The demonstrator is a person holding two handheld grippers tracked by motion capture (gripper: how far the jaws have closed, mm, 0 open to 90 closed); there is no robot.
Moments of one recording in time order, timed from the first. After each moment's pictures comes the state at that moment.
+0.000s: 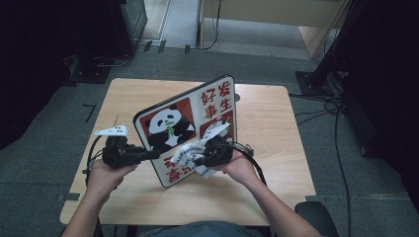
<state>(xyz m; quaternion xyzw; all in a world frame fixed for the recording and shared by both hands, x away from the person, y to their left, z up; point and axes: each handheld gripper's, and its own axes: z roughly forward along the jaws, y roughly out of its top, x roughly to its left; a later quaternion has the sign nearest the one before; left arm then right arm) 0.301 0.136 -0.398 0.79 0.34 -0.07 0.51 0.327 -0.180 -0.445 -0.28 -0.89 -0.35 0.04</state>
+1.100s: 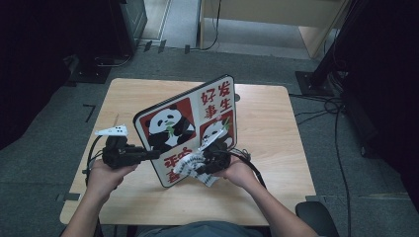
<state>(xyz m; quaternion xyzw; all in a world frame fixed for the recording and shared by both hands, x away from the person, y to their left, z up) 0.301 0.136 -0.398 0.79 0.35 -0.07 0.51 0.326 -0.177 -0.472 -0.27 -0.91 -0.30 0.06</state>
